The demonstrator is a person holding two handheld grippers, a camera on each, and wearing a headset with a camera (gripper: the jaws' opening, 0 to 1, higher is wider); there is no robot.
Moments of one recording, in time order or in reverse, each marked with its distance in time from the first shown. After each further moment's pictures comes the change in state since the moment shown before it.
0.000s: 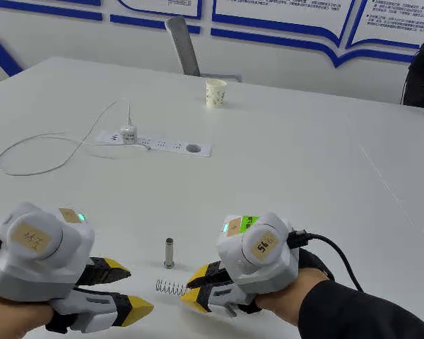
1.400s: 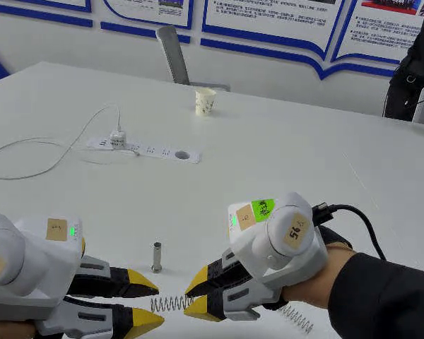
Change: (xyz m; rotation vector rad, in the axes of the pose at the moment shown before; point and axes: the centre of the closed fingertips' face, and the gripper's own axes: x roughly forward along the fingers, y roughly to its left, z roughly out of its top) left arm -0.009 -0.065 0.036 0.258 -0.189 -0.261; right arm -0.054 0.040 0.022 -0.215 0.049 0.166
